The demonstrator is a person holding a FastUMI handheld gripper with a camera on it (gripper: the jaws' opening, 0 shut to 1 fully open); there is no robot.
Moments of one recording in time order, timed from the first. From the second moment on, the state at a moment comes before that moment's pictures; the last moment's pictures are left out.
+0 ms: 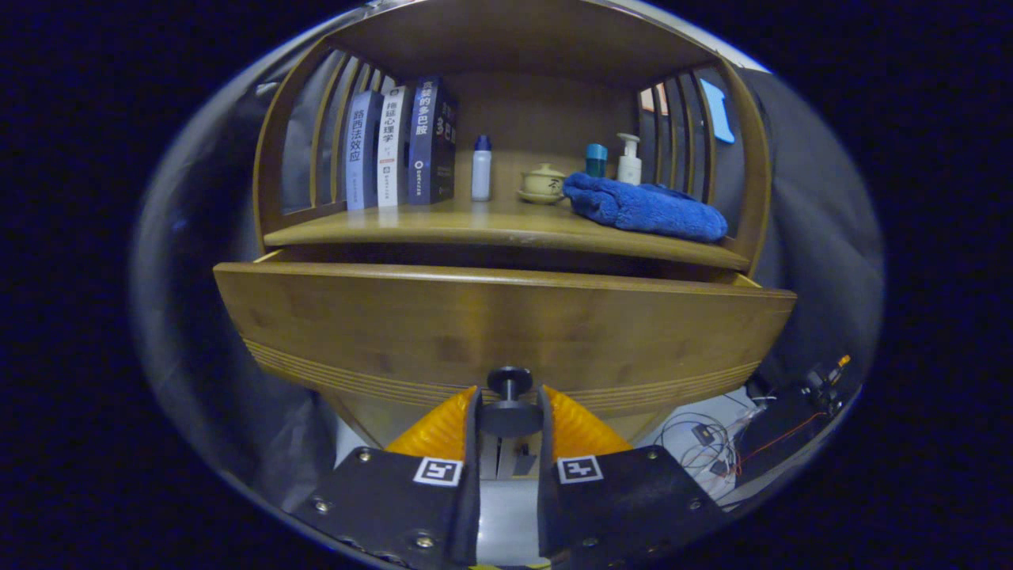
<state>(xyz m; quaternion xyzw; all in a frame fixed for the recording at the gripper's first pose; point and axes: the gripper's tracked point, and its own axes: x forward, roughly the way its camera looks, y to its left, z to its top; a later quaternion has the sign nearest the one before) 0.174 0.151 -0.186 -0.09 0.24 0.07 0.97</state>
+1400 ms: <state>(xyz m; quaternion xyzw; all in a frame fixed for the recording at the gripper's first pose) 0.115 0.162 -0.087 -0.11 0.18 0.07 0.97</state>
